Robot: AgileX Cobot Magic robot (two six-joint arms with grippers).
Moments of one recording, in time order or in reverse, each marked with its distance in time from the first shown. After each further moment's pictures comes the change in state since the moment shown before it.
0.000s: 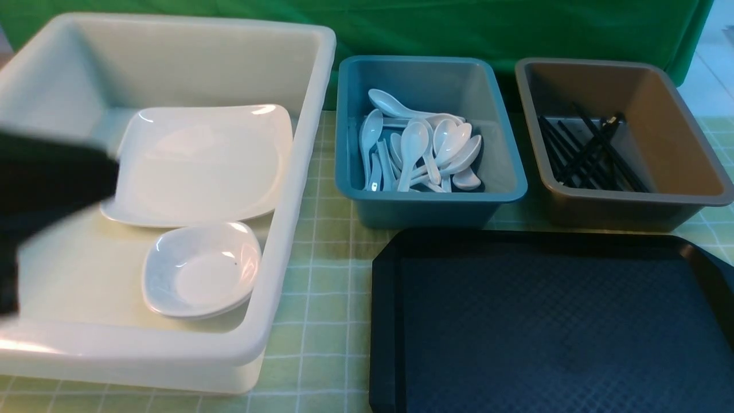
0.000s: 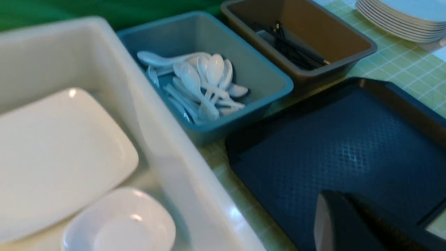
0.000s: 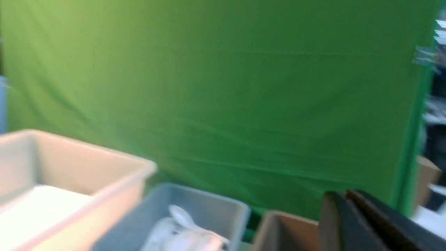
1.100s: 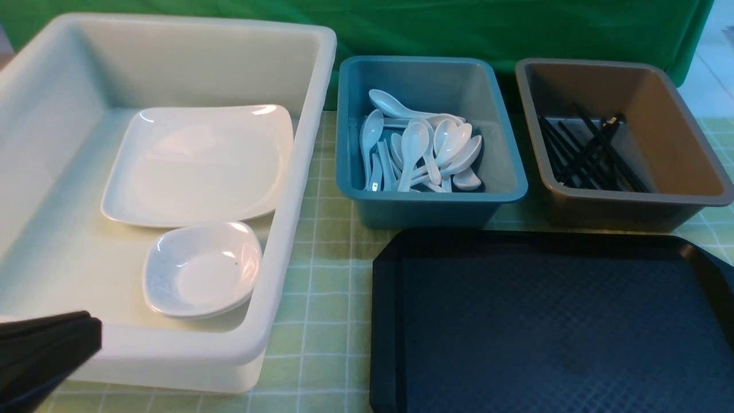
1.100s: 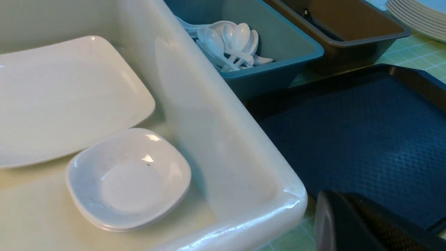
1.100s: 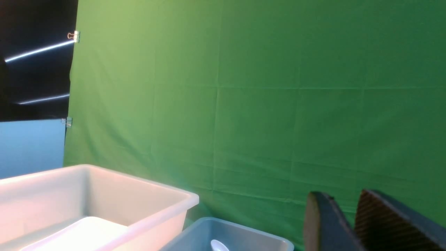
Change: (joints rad) right arm 0.000 -0.071 0.127 0.000 -0.176 0.033; left arm 0.000 -0.306 0.408 0.062 -0.204 -0.063
